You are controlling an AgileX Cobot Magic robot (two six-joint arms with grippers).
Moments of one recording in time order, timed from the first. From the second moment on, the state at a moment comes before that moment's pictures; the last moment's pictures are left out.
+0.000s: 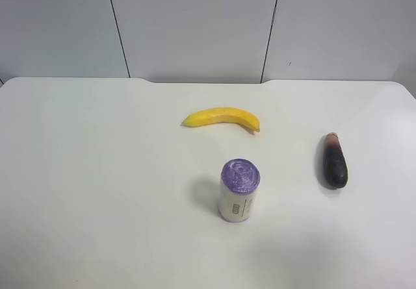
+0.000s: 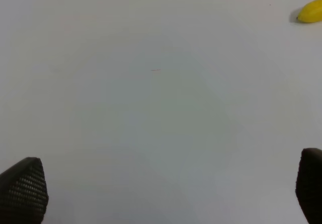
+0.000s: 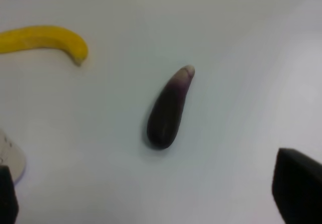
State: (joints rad) left arm 0.00 -0.01 -0.51 -0.08 1.06 0.06; right arm 0.05 0.00 -0.51 0.06 1.07 -0.08
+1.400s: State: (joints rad) left arm 0.00 -0.01 -0.51 -0.08 1.06 0.06; right arm 0.05 0.00 -0.51 0.09 1.07 -0.07
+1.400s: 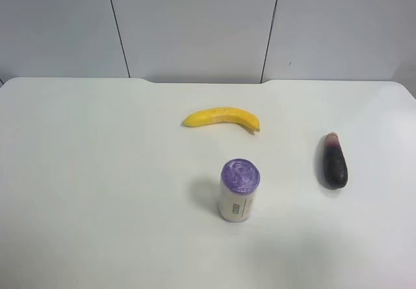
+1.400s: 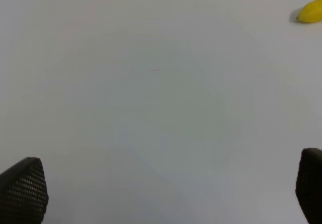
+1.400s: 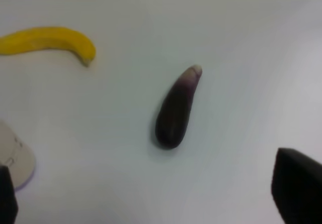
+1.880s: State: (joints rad) left arm 0.00 -0.01 -0.51 -0.08 1.06 0.06; right arm 0.05 0.19 -0.58 0.09 1.08 -0.07
